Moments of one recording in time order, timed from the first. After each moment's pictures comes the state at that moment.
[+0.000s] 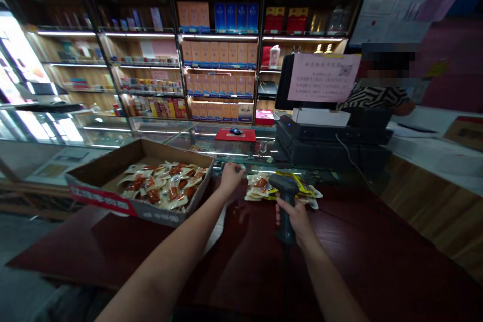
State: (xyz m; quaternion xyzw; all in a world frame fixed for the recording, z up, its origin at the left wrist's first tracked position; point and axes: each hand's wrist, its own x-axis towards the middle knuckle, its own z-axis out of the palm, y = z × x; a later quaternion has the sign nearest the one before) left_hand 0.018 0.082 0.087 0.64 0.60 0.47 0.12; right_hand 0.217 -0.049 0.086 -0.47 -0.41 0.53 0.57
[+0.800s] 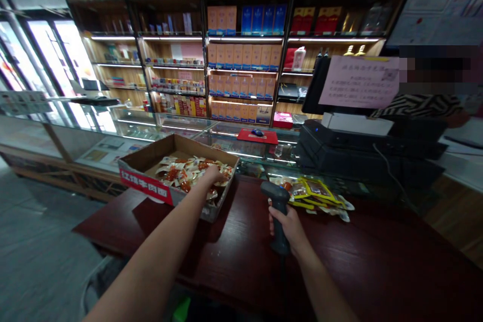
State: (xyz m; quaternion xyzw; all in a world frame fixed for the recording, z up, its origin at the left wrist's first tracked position) left_hand -0.153 0.074 0.089 0.54 0.76 0.31 0.21; right_hand 0.126 -0.056 0.069 -0.45 -0.46 0.57 0.52
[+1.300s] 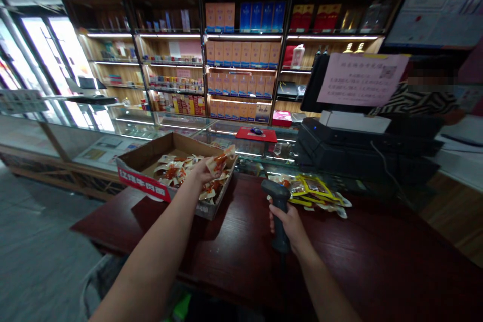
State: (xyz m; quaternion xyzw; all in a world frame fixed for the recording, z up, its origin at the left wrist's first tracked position) left_hand -0.160 0.050 0.118 0.26 0.38 0.55 0.70; right_hand 0.132 -0.059 0.072 -0.44 -0.46 0.58 0.51
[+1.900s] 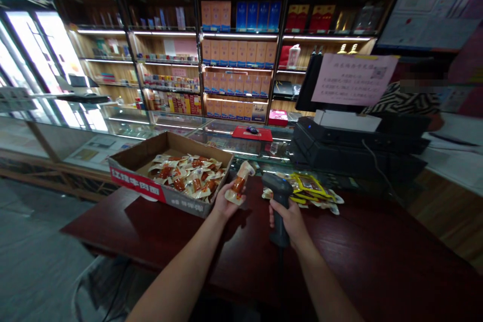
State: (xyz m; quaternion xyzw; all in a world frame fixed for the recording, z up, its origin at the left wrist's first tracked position) left_hand -0.049 -0.002 0.038 0.14 0.19 0.64 0.73; right_hand 0.141 -0.066 0.090 -0.43 -0.46 0.56 0.54
